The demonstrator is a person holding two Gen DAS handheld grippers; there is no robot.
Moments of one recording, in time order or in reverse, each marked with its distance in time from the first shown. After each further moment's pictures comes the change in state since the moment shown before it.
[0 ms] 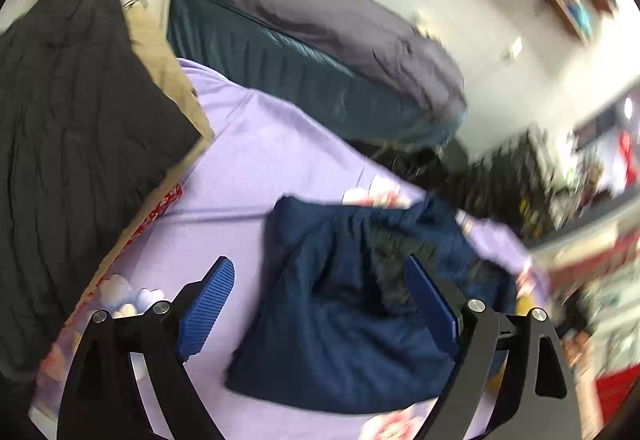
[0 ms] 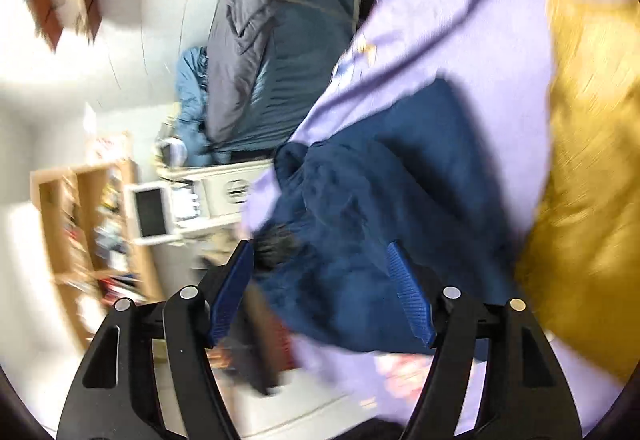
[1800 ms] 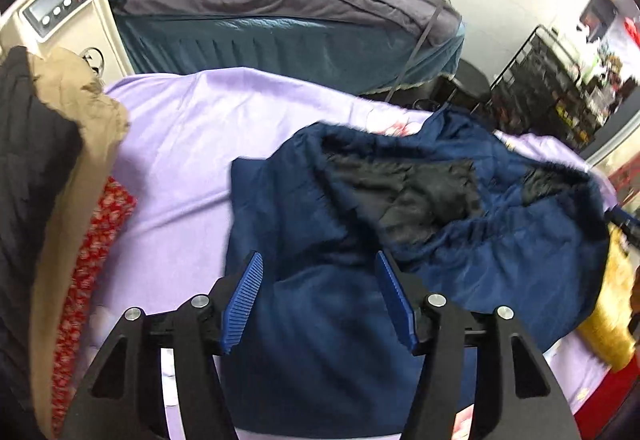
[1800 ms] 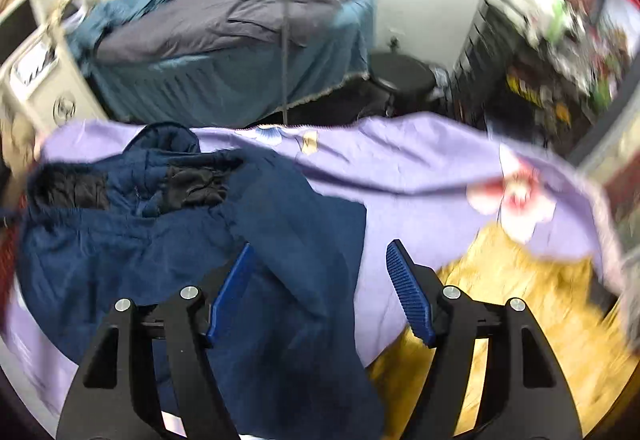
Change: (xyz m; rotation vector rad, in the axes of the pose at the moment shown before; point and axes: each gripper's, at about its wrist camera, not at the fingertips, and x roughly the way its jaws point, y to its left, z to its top) left arm 0.102 -0.066 -0.034 0.246 0.053 0.140; right arm 0.065 0.083 -0.060 -0.790 -0.316 -0.771
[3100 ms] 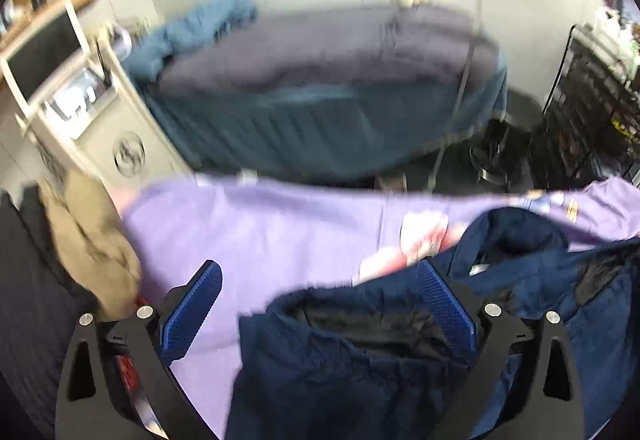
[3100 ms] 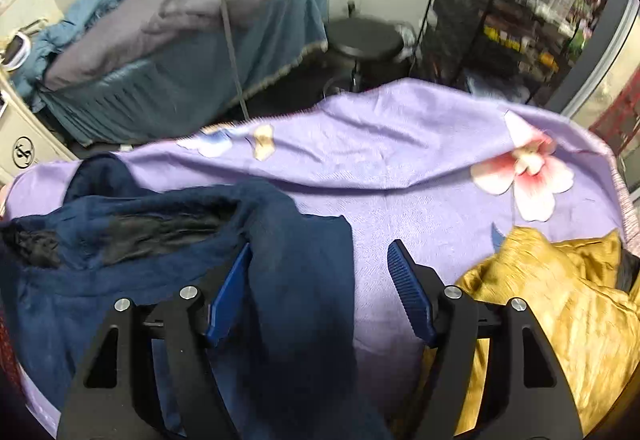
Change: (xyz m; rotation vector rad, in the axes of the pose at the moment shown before) left arm 0.023 -0.067 0.086 0.121 -0.233 0.310; right arm 0.053 -0.027 0.012 0.210 0.065 -0.094
